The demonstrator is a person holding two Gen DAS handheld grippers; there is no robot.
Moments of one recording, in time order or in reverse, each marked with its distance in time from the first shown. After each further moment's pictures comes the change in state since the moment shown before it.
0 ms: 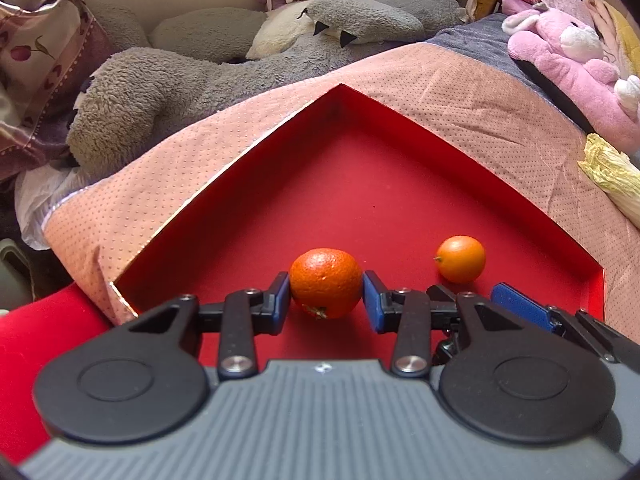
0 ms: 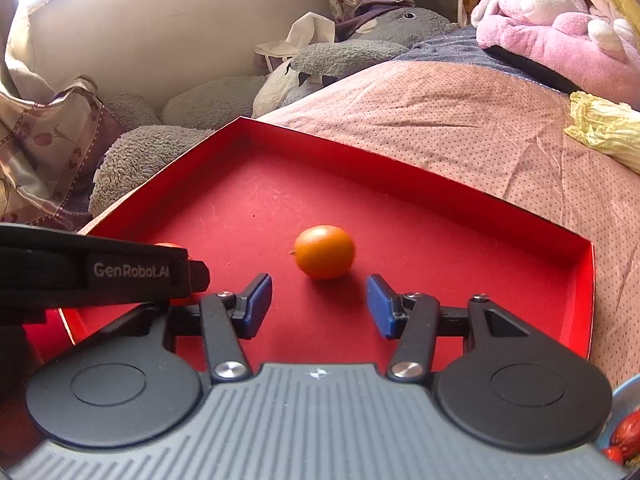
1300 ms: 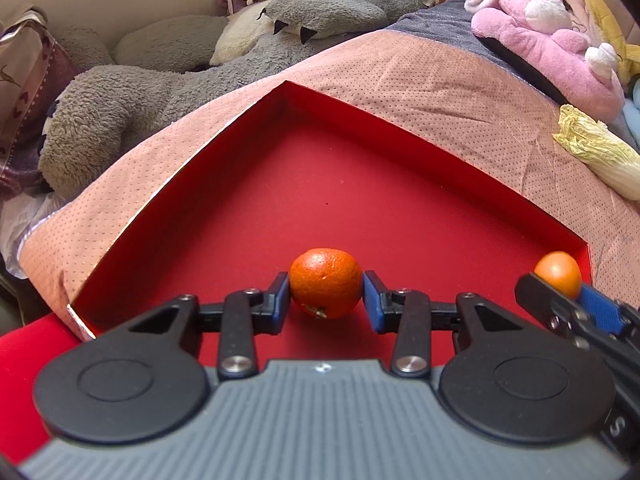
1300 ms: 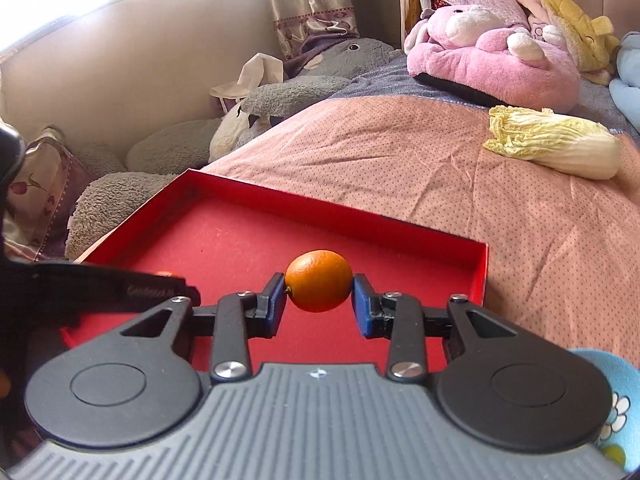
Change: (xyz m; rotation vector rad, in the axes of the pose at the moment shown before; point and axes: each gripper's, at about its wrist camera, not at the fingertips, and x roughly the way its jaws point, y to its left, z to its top) left arm 0.006 -0.028 -0.003 0.119 0.011 -0.057; right arm -0.071 -0.039 -0.015 0.116 -0.109 -0.100
